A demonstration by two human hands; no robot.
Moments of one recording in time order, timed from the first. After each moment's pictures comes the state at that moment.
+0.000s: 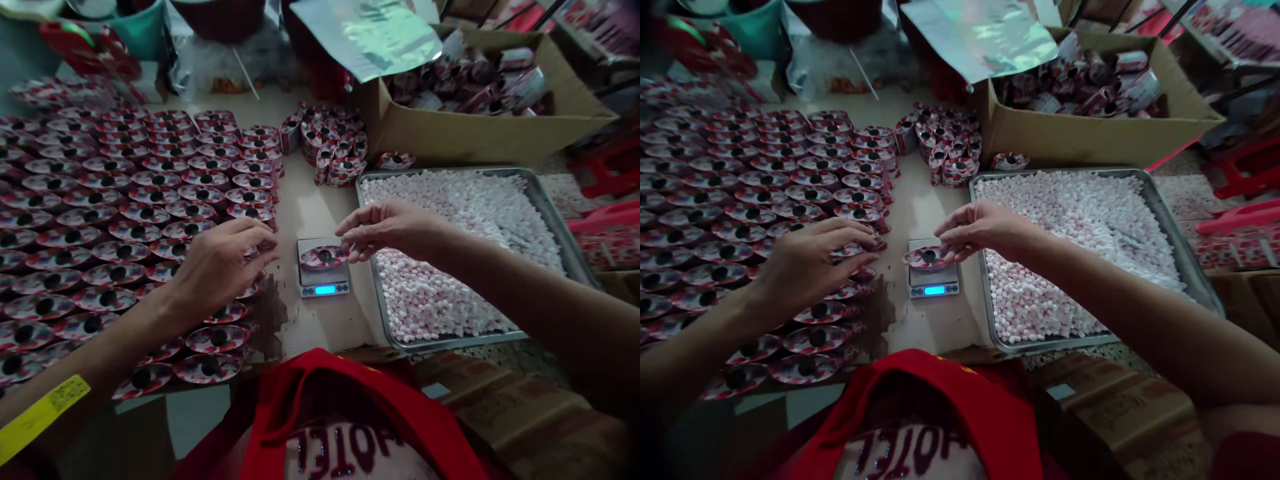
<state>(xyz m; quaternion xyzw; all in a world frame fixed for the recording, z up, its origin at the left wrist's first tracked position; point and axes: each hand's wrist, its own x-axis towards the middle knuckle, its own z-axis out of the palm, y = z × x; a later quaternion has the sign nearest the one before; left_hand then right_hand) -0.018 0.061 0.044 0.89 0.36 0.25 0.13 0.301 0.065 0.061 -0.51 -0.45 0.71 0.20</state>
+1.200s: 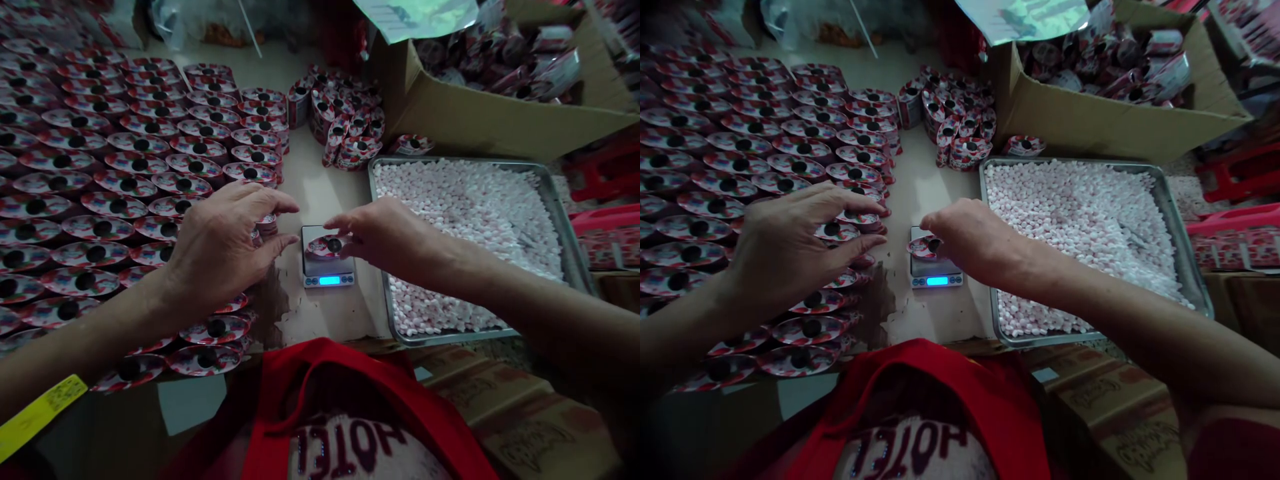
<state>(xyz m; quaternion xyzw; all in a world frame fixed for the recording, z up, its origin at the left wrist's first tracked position) -0.005 0.057 0.058 0.86 0.42 0.26 0.14 0.247 0.057 0.065 -0.53 -0.81 0.25 0.02</state>
